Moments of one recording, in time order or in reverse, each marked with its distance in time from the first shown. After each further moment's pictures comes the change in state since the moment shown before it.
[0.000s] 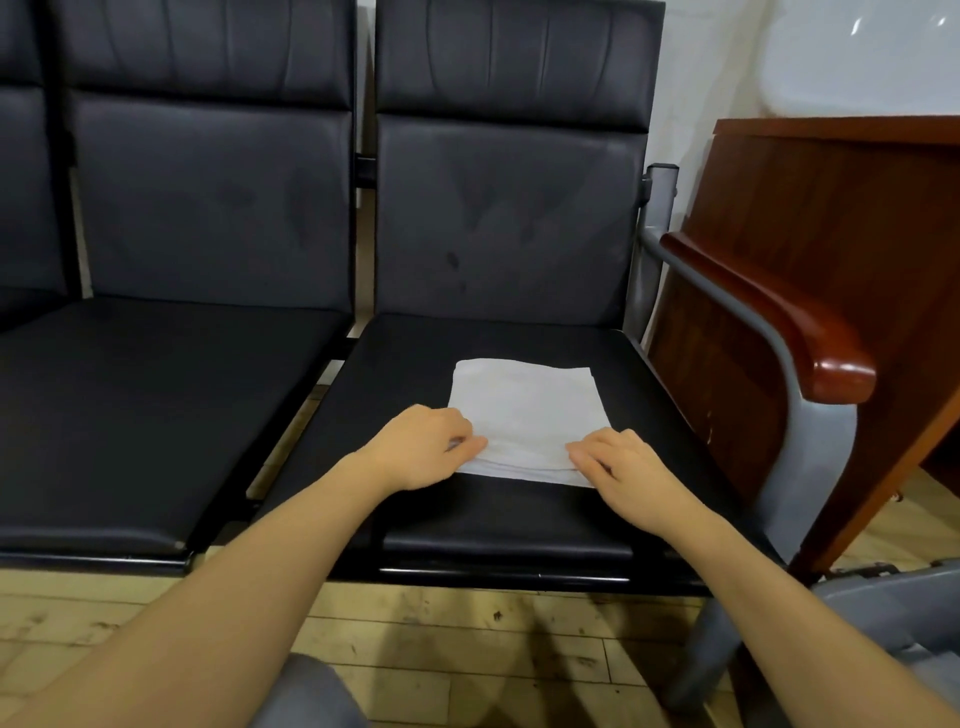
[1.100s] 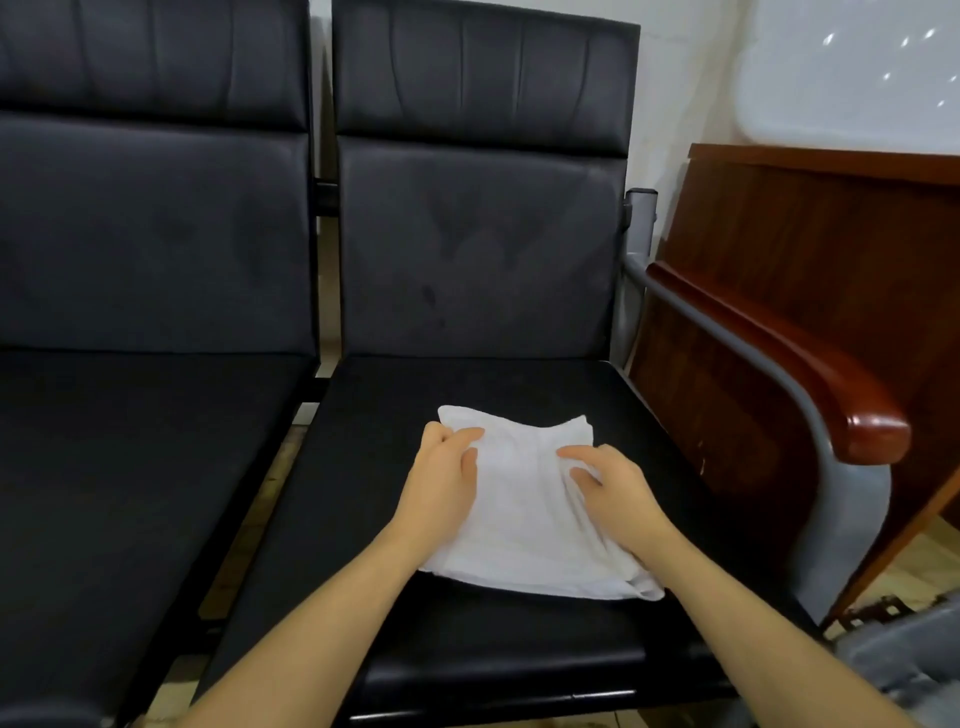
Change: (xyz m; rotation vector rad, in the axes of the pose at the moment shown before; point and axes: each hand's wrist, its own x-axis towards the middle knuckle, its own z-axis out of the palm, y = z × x) left_hand 0.061 -0.004 0.021 -0.483 0.314 -0.208; right_hand 0.071 -0.007 0.008 0.230 0.168 0.318
